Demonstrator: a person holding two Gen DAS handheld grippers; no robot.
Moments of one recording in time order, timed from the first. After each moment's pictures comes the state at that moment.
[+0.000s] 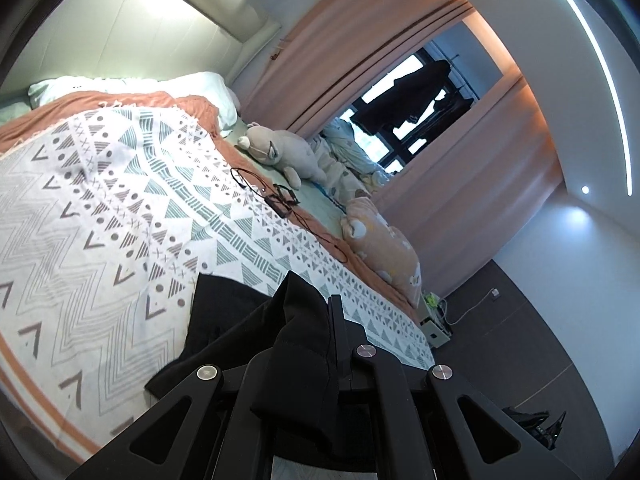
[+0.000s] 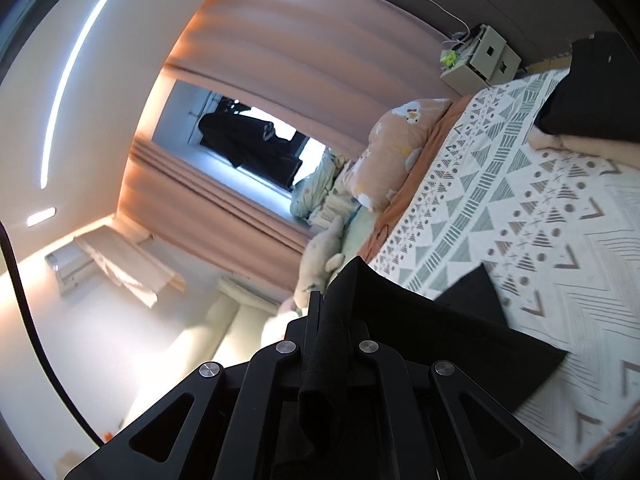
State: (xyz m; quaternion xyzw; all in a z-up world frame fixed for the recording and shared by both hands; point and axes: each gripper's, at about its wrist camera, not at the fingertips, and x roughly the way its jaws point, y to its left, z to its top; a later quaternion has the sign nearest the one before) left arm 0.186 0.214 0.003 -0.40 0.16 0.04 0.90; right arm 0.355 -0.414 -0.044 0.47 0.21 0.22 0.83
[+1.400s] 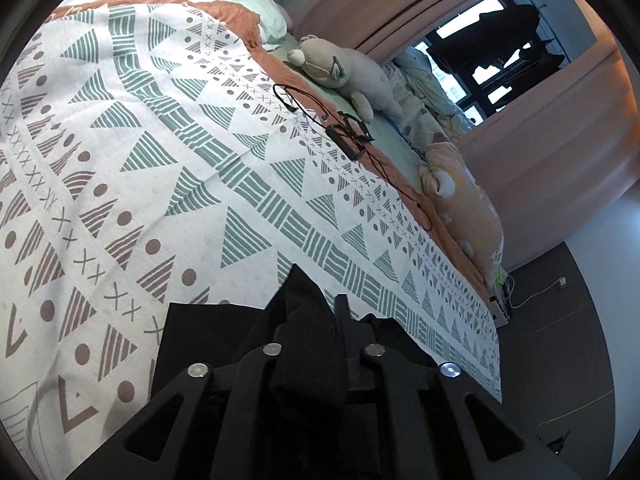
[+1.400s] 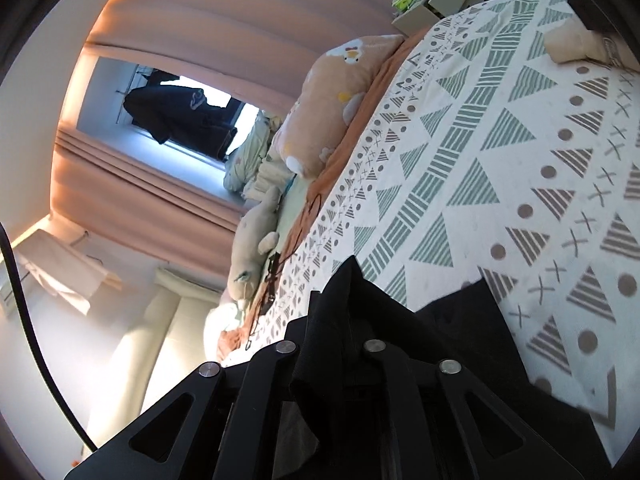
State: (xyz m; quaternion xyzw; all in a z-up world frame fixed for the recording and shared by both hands) left arm 0.456 0.281 -0.135 -0.43 0.31 0.09 0.84; right arm 0.576 -0.351 -0.185 0.45 0.31 0.18 0.82
